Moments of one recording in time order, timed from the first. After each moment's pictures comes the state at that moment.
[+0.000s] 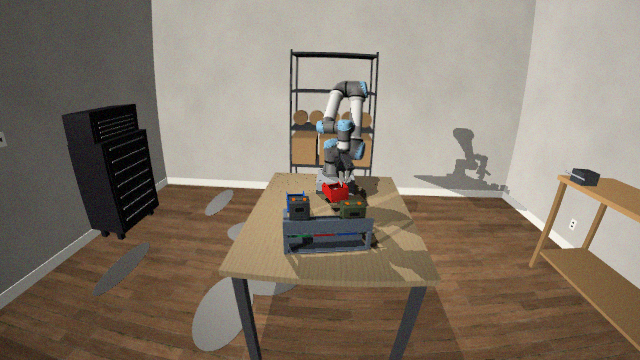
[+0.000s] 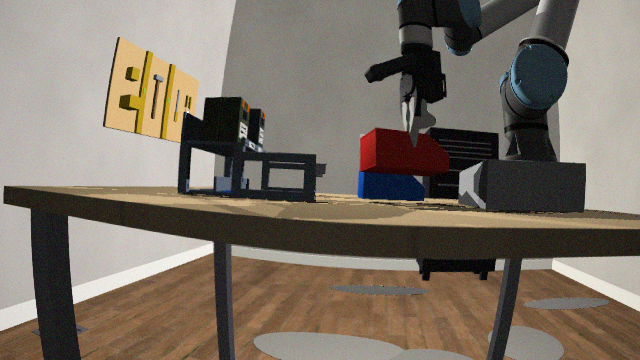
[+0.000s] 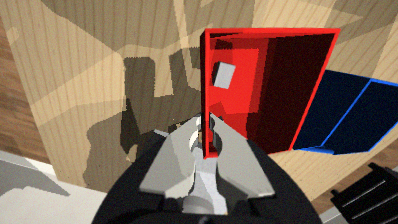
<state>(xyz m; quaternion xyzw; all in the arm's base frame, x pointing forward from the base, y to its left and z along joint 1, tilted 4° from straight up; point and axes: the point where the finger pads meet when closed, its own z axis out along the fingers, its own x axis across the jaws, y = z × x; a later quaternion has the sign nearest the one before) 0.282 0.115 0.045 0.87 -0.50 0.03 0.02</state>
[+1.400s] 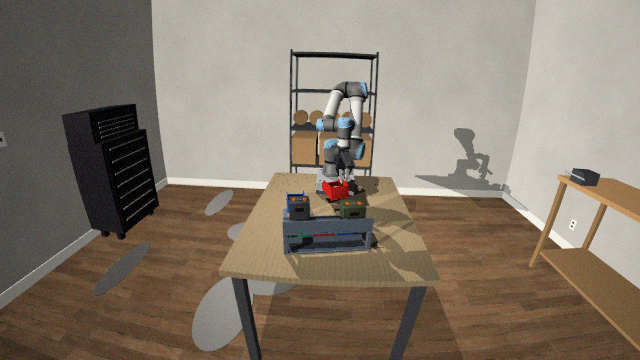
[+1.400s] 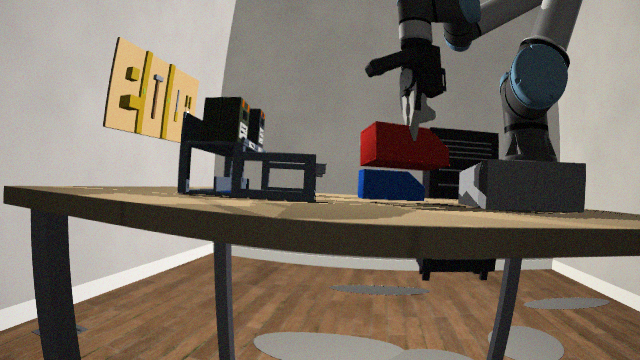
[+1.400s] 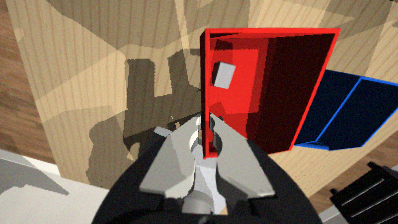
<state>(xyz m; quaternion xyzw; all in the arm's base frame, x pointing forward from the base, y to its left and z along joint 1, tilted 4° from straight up) 0.282 0.116 0.058 0.87 -0.50 0.03 0.02</state>
